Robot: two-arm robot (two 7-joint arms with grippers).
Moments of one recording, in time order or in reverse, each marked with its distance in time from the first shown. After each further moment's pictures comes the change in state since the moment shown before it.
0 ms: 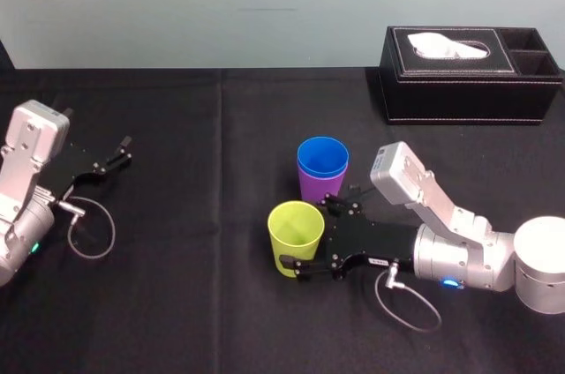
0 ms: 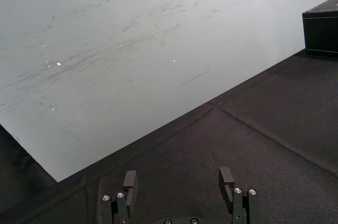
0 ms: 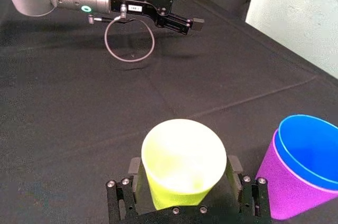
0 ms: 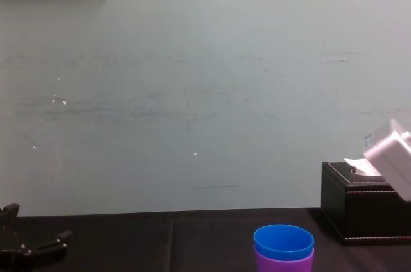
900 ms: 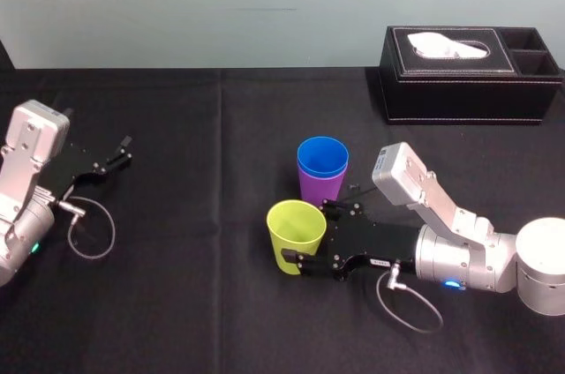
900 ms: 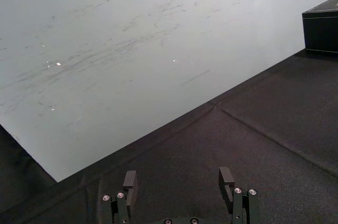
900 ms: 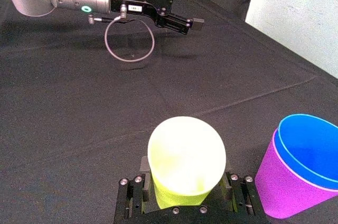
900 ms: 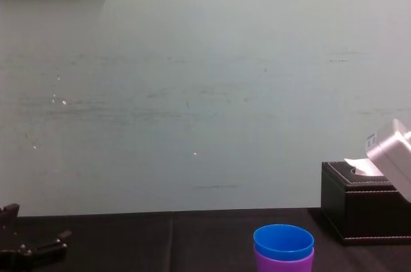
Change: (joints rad) left arm 0.000 0.000 0.000 0.000 0.000 0.000 0.000; right arm -0.004 0.003 0.003 -0.004 0.001 0.000 -0.002
